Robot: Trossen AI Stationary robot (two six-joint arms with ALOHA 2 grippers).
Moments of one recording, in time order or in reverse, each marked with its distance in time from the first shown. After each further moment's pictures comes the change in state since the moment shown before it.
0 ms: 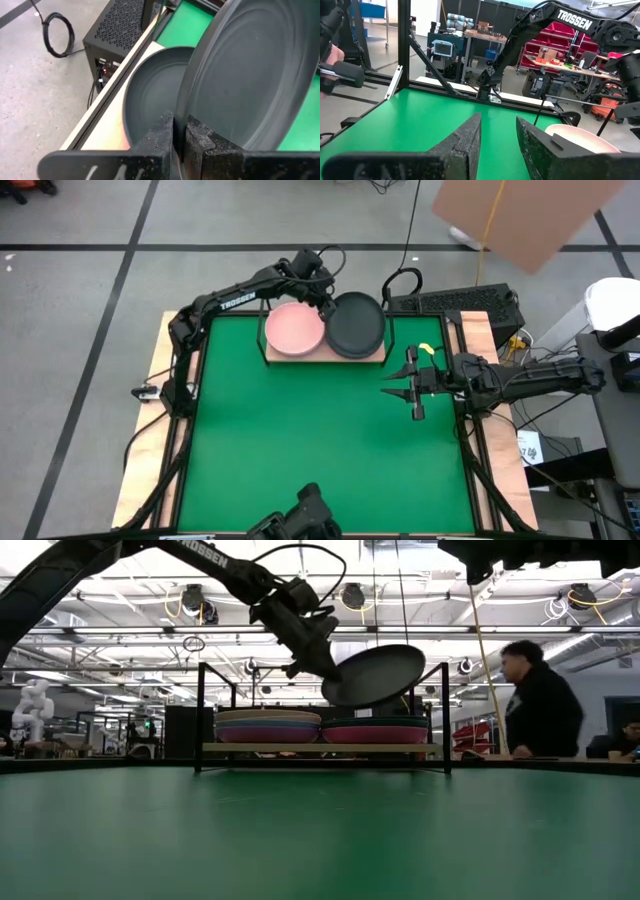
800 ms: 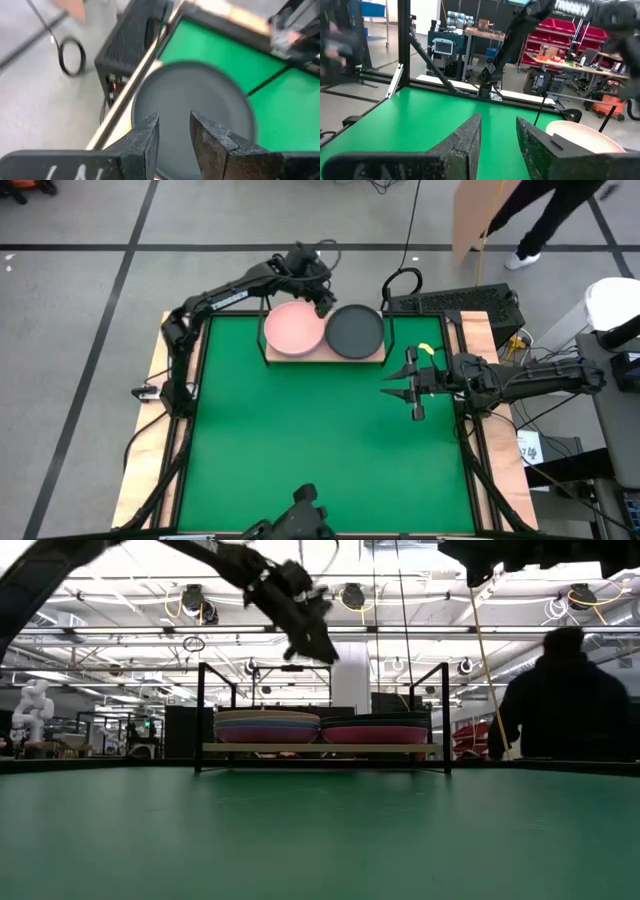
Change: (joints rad) left arm -0.004 -0.068 0.000 -0.006 -0.036 0.056; right arm 0.000 0.000 0.000 -0.012 0.000 0.009
